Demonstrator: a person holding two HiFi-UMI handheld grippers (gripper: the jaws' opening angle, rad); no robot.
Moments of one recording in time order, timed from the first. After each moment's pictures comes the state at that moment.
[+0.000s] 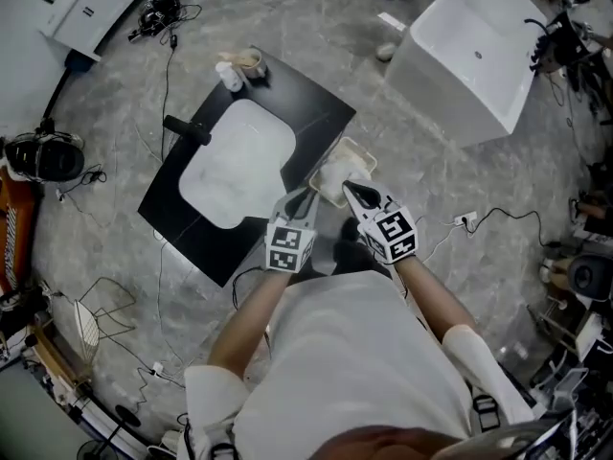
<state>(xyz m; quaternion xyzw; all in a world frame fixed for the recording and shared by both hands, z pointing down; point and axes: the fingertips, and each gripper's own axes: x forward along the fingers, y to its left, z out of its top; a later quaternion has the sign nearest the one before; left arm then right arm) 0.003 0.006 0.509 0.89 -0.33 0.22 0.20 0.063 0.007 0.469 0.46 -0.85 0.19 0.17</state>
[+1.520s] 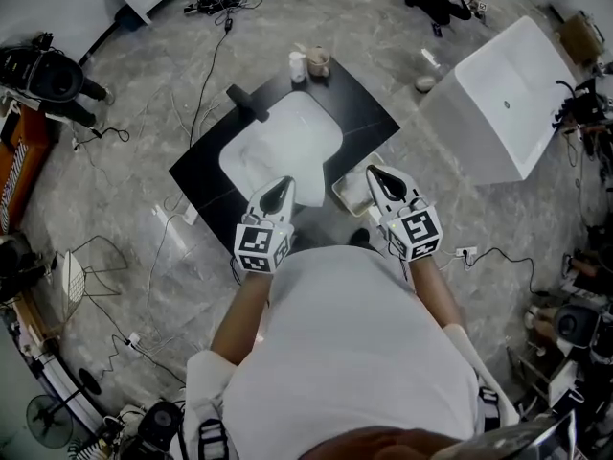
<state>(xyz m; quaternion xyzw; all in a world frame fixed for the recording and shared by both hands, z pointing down) -0.188 -0.001 0.368 0.86 -0.47 0.10 0.16 -0.033 -0.007 0.337 0.43 -0.89 0.07 0.13</state>
